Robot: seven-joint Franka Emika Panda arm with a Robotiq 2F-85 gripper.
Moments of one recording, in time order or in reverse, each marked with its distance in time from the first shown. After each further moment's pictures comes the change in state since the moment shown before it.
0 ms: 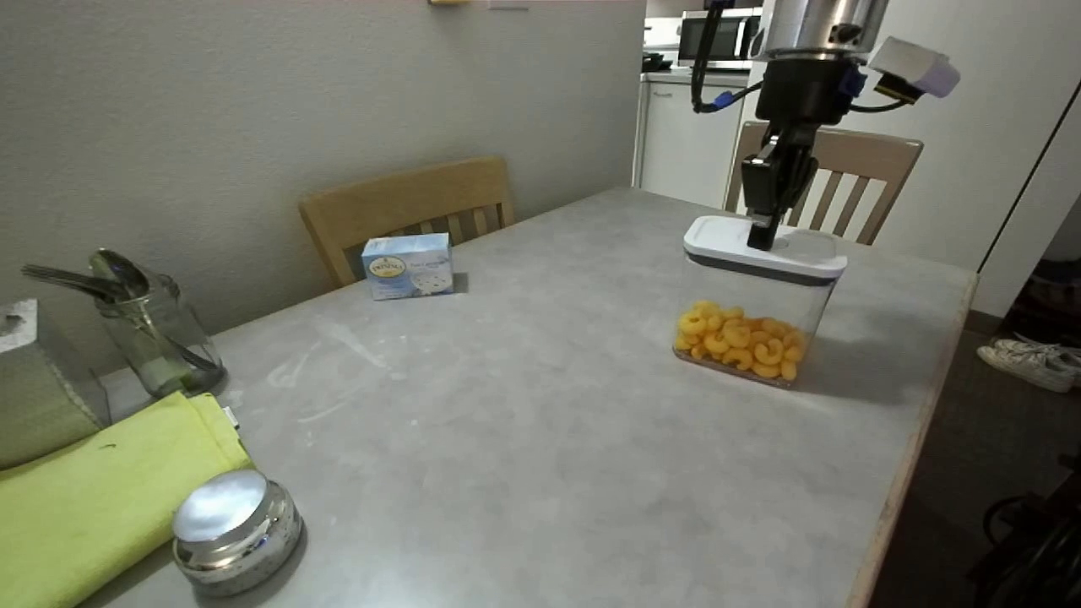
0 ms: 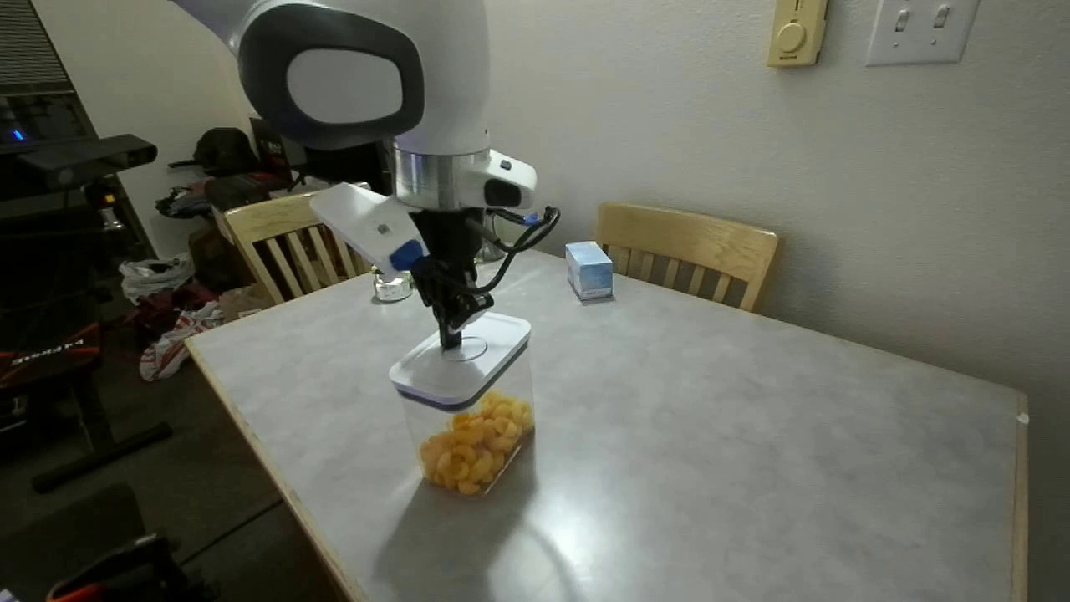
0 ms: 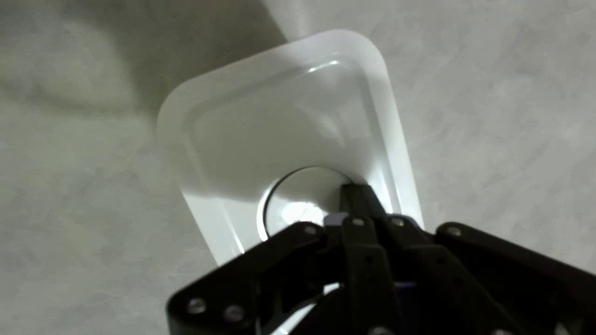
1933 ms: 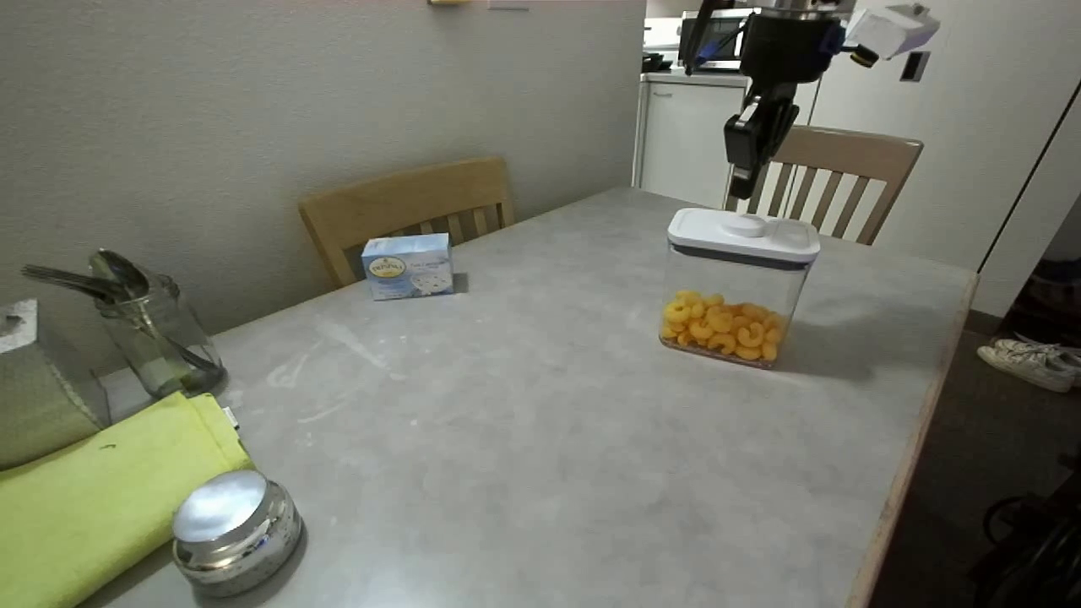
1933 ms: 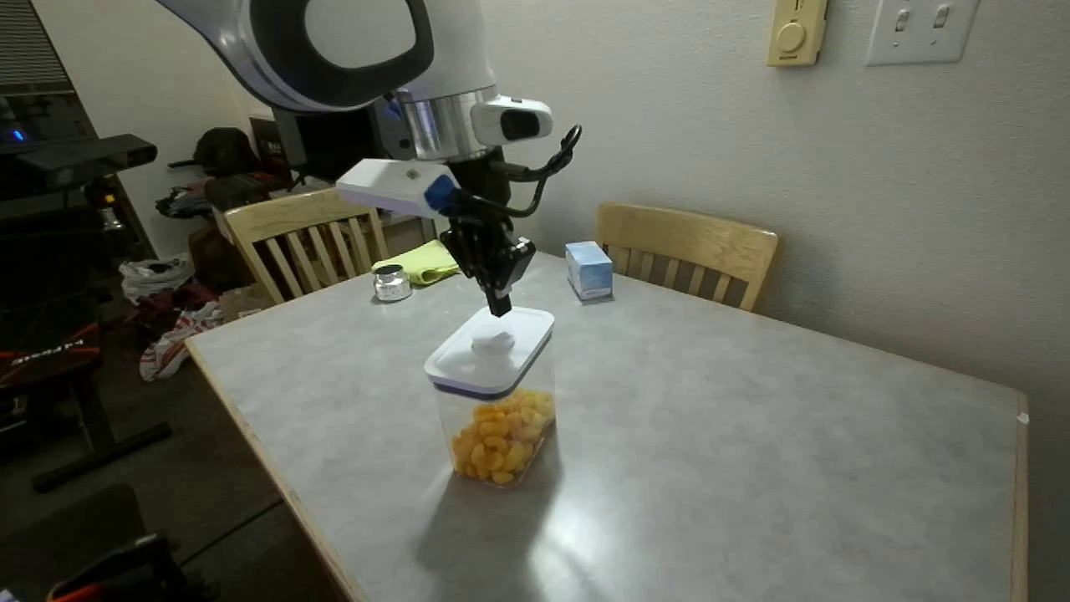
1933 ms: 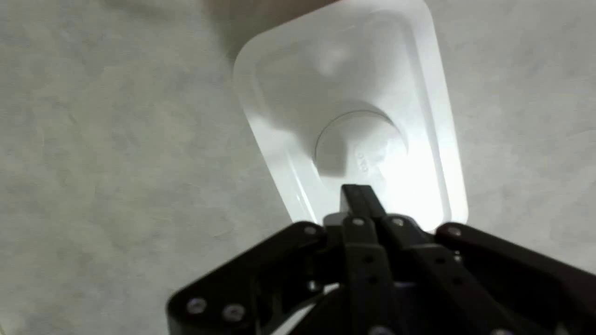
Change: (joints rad) arm -0.004 -0.015 0.005 0.049 -0.264 0.102 0.133
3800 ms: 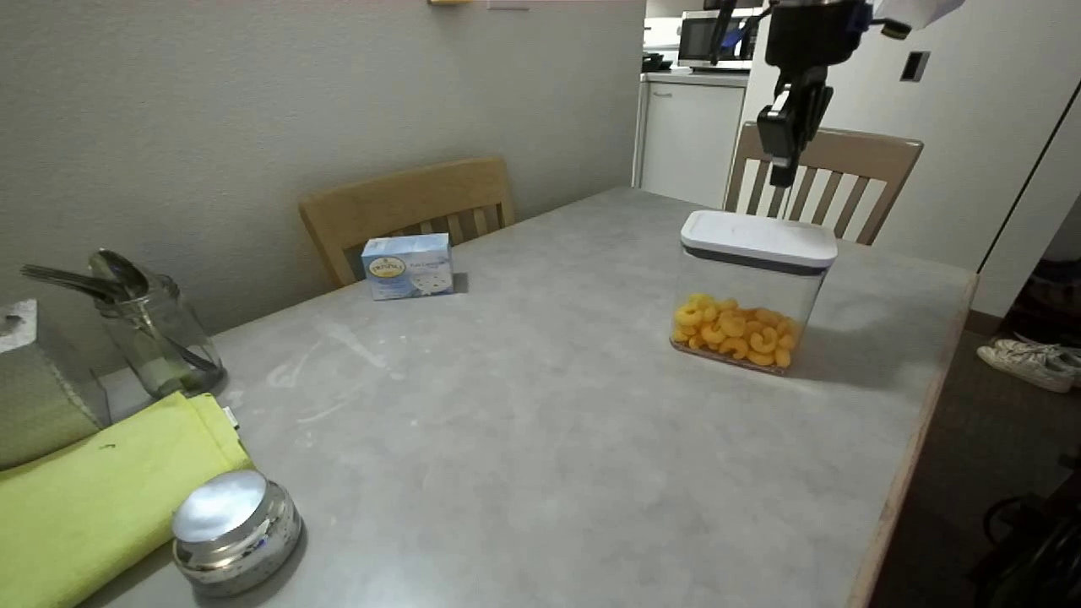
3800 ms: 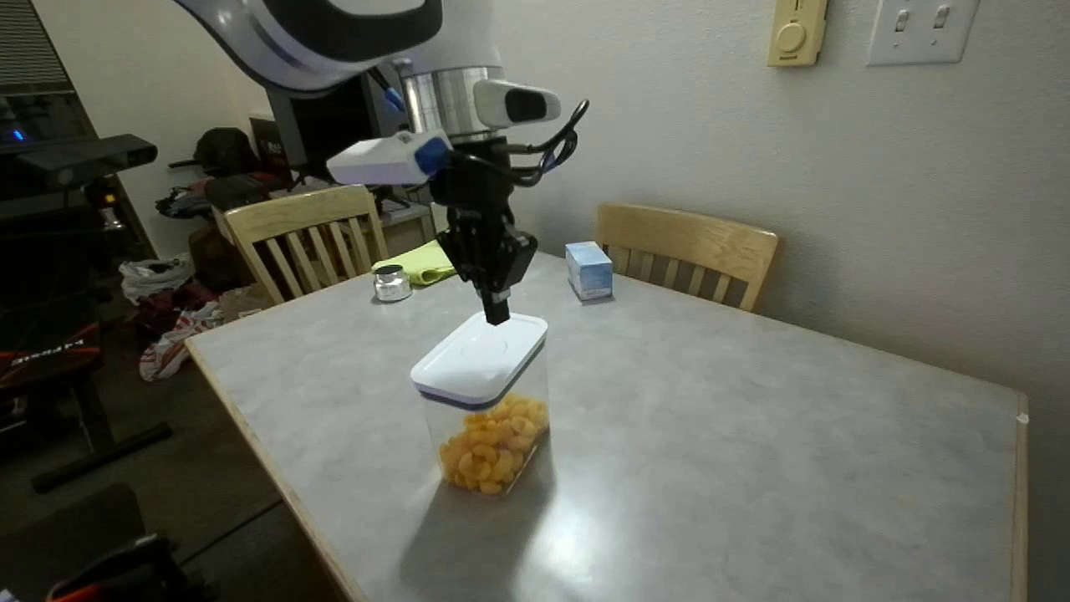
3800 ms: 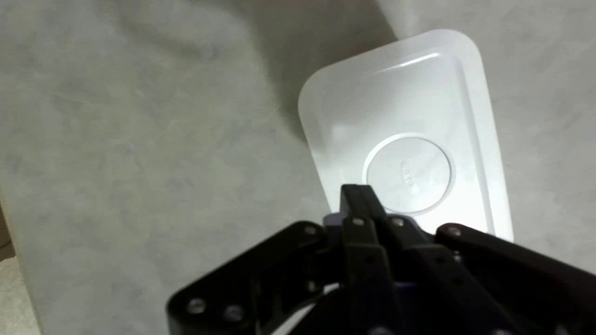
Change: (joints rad) arm -0.007 -0.029 -0.022 0.039 -0.125 -0.178 0.065
